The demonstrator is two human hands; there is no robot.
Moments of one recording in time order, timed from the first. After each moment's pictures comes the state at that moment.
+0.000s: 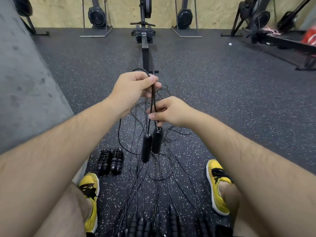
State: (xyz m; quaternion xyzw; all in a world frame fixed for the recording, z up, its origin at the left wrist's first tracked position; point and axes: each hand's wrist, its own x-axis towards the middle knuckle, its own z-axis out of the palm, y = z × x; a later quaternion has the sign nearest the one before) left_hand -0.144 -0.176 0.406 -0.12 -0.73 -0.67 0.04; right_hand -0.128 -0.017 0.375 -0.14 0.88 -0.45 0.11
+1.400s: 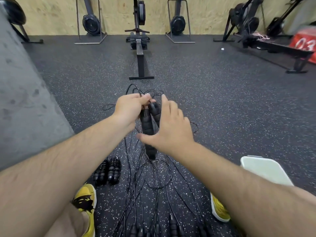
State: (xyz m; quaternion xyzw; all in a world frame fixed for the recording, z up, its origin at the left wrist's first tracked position) left_hand -0.153 -0.161 0.387 0.04 -0.69 -0.72 -0.01; right_hand -0.079 -0.039 0.367 -0.04 0.98 -0.18 -0.13
